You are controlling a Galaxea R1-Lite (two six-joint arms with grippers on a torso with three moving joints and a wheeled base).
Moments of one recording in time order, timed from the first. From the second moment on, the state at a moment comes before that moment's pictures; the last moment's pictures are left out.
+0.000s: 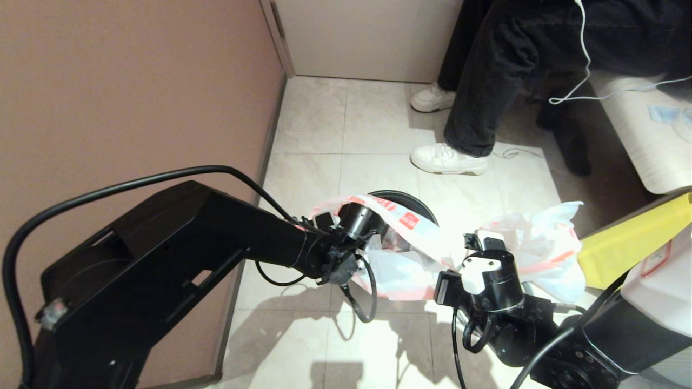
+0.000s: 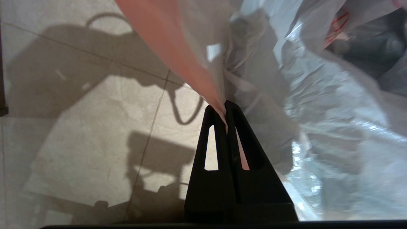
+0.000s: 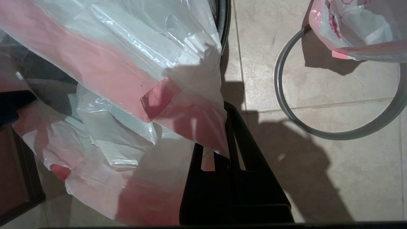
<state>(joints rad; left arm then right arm) -0.66 2.29 -1.50 0.09 0.54 -0.80 0.67 2.01 -0.70 -0.87 -0.55 0.51</state>
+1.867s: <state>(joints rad) -0.58 2.53 -1.67 0.08 0.68 -0.75 0.44 2.45 -1.15 -0.90 -0.47 0.31</state>
